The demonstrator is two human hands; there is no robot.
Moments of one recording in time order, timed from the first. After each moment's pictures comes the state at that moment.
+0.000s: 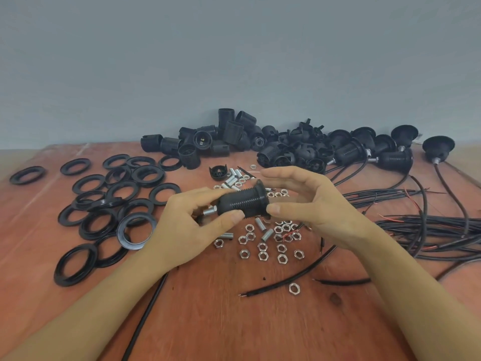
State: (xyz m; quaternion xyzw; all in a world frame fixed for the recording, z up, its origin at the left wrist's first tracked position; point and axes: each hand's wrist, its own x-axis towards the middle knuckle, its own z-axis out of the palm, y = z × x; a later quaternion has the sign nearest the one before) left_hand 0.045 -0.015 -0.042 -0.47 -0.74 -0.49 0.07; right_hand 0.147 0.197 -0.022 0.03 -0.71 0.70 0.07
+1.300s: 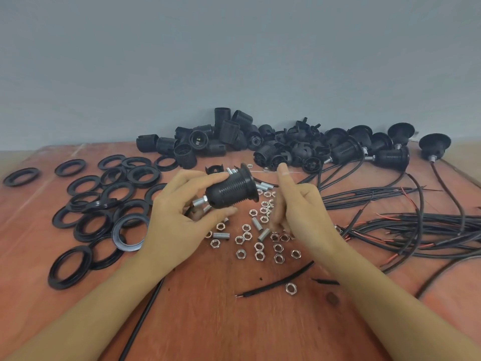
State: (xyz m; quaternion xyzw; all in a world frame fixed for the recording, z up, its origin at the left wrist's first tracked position) left_hand 0.044 -0.011 -0.044 -0.46 -0.70 -0.51 0.19; right_hand 0.141 0.158 -0.028 -0.12 -0.74 0.64 0.19
